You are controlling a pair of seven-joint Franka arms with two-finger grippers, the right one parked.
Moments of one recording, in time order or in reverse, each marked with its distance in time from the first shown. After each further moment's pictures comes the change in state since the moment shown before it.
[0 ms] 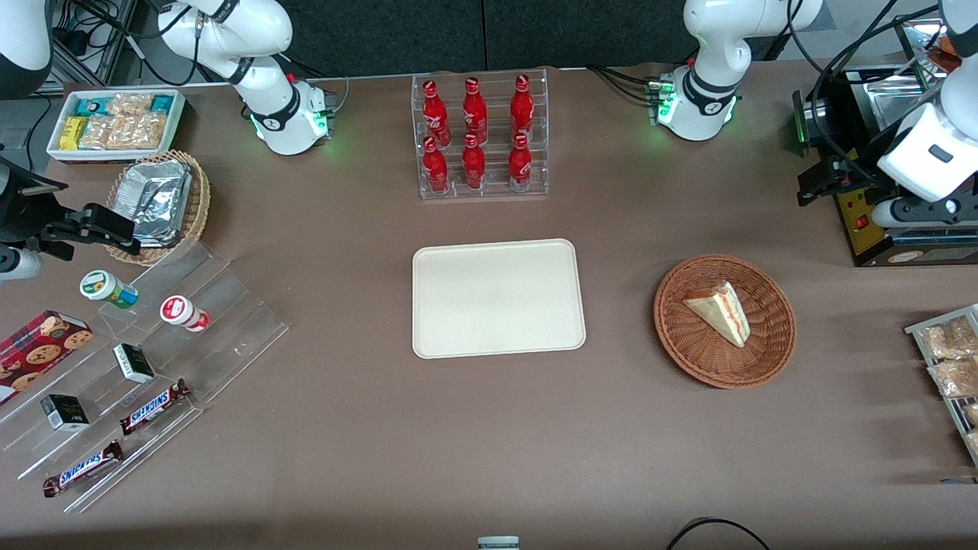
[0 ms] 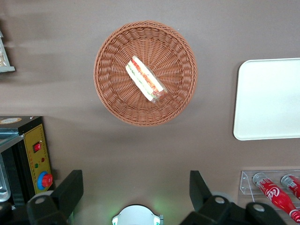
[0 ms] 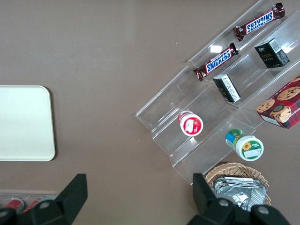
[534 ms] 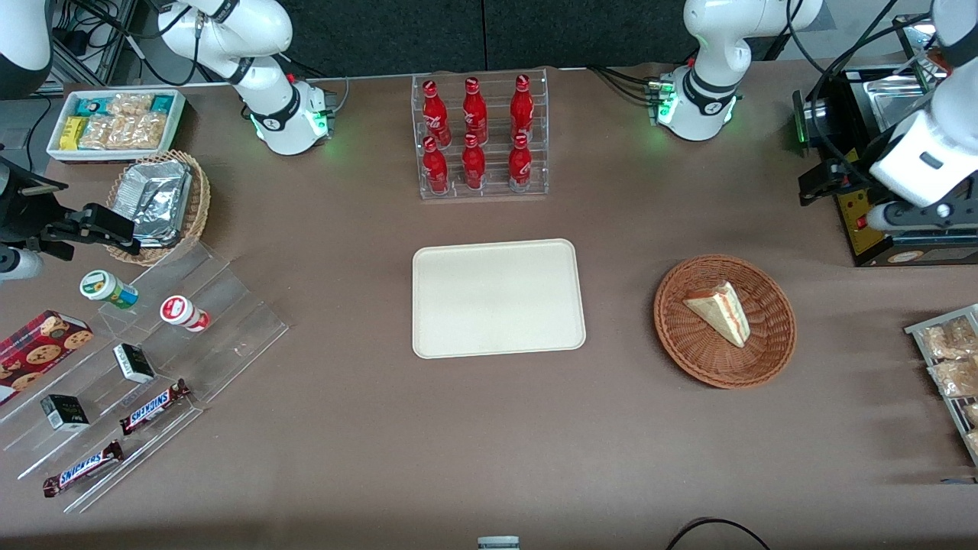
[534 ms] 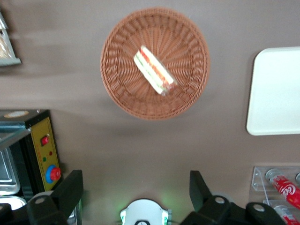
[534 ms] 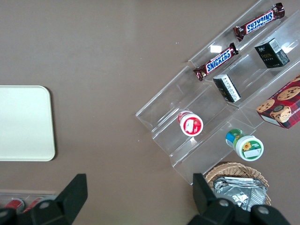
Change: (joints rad) arm 0.000 0.006 0.000 -0.063 0.037 0.000 0.008
